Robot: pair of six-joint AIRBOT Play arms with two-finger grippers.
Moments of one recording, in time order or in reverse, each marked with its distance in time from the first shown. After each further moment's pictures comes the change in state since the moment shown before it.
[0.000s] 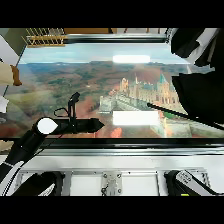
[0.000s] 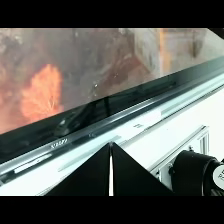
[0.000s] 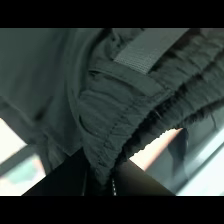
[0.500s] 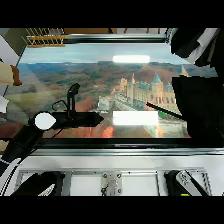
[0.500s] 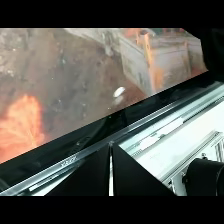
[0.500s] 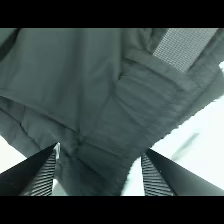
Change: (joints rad) left arm -0.007 -0.014 0.100 0.094 -0.015 0.000; right arm 0.015 0.100 -0.193 -0.158 0.027 0.029
